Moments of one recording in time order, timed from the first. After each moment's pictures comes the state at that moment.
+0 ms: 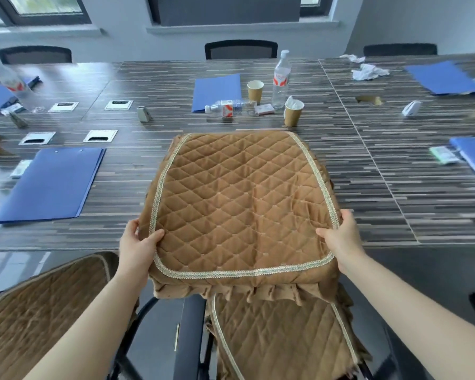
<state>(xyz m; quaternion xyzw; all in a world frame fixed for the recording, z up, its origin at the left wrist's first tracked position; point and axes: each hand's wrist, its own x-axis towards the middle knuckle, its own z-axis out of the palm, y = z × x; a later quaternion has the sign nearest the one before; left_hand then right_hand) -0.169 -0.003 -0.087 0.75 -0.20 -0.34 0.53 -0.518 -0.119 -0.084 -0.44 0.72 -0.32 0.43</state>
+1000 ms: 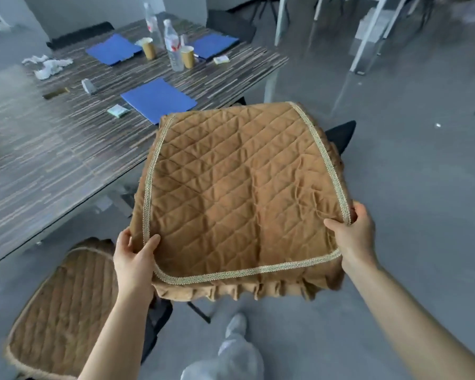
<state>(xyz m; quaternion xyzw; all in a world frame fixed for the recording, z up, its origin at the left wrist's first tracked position) -0.824 0.212 -0.031 0.60 -0.44 -0.52 0.43 -1.141 0.367 -0.001 -0.10 0.82 -0.53 0.20</state>
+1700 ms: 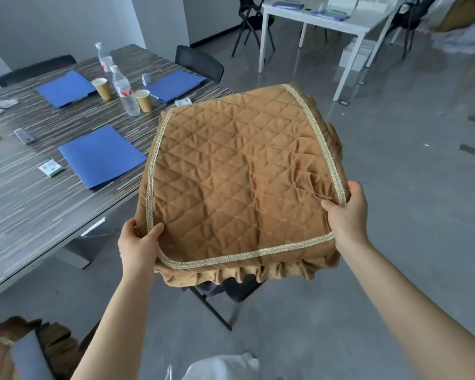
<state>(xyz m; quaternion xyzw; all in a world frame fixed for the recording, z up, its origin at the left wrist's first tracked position) -1.161 0.040 -0.012 0.64 -0.48 -0.47 0.38 -1.472 0.208 0.041 -0.16 0.81 -0.55 0.12</state>
